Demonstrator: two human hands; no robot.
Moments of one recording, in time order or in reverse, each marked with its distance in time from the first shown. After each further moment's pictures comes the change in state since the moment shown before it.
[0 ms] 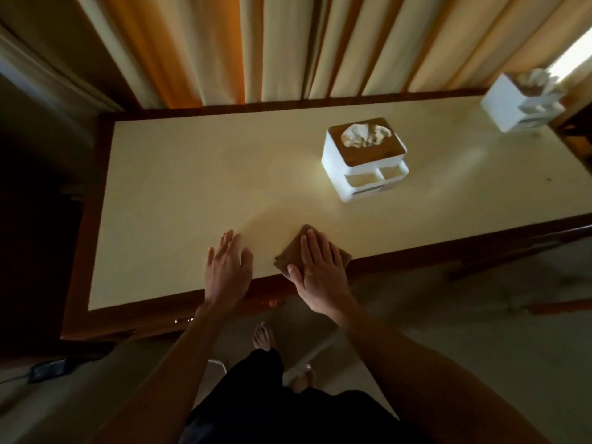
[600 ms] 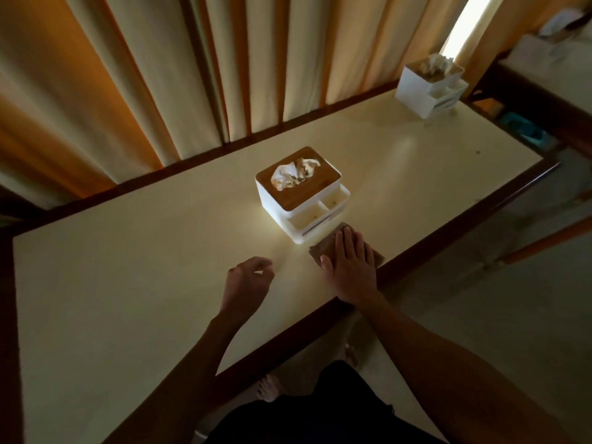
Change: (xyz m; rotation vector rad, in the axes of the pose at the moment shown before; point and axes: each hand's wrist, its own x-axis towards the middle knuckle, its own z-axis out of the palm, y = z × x) left_hand 0.101 0.104 0.040 -0.204 -0.244 0.226; right_hand 0.049 0.122 -0.034 0.104 0.159 0.515
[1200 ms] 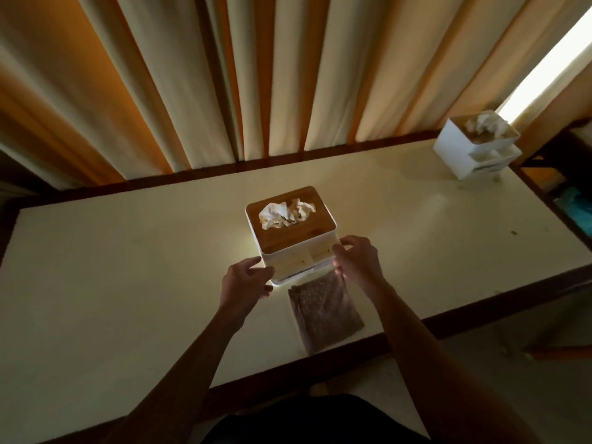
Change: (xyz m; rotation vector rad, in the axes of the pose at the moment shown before) left_hand 0.063 0.073 0.048 -0.512 0.160 -0.413; right_hand 0.139 0.032 -0.097 0.659 -0.168 0.095
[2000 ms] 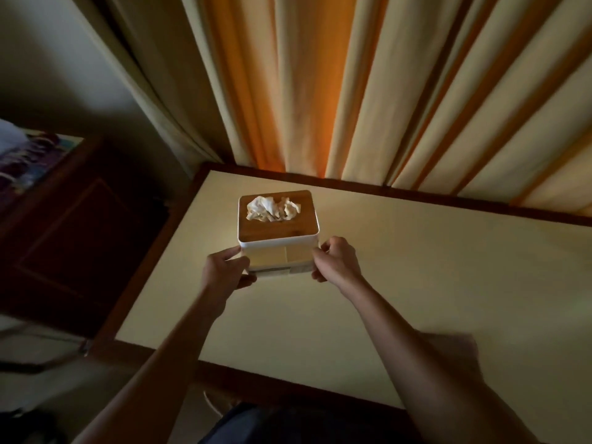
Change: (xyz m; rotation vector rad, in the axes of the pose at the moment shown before) left_hand -0.027 -0.051 -0.234 -0.313 0.531 -0.126; right_hand -0.075 -0.174 0.201 -0.126 -0.440 -0.284
